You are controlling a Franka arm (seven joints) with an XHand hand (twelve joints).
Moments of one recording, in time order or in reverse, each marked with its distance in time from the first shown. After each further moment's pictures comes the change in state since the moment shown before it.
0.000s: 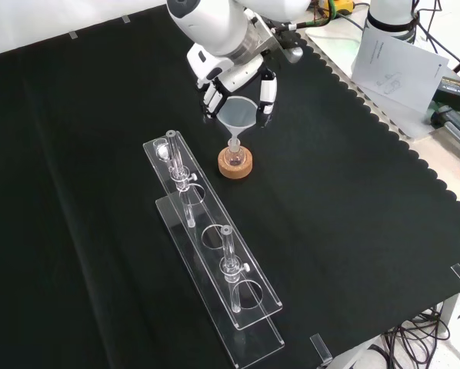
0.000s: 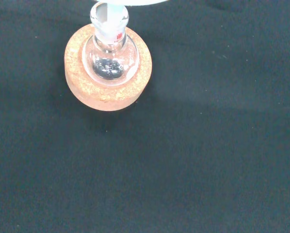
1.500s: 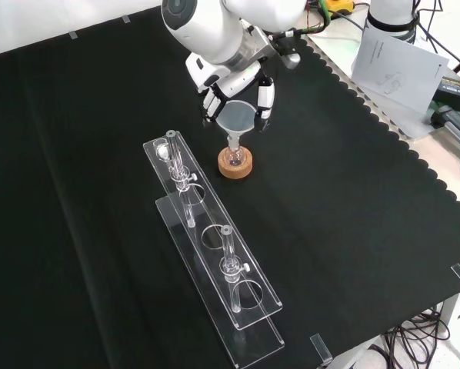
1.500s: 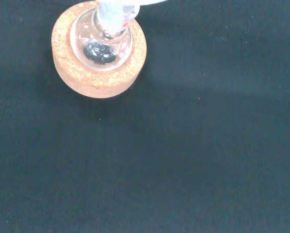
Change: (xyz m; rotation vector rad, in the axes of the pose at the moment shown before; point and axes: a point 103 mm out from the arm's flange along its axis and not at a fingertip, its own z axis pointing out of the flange) arm -0.003 0.009 0.015 0.034 0.007 0.020
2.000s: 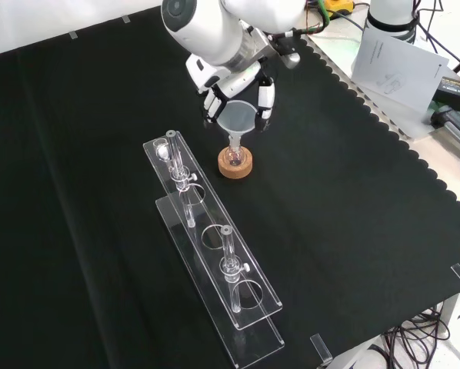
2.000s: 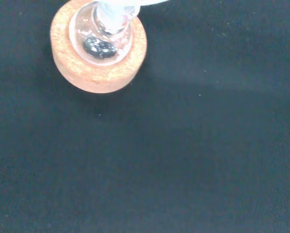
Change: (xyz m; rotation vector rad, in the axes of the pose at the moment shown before) arm 0.005 0.000 0.002 0.006 -0.012 -0.004
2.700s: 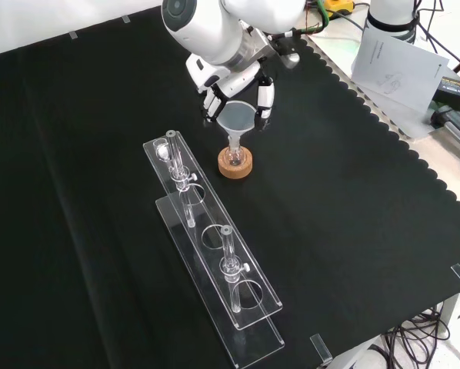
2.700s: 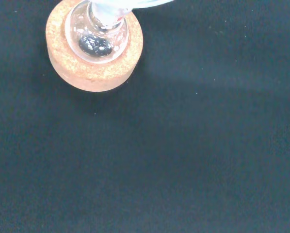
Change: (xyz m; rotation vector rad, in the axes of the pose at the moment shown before) arm -0.009 0.002 0.004 -0.003 0.007 -0.001
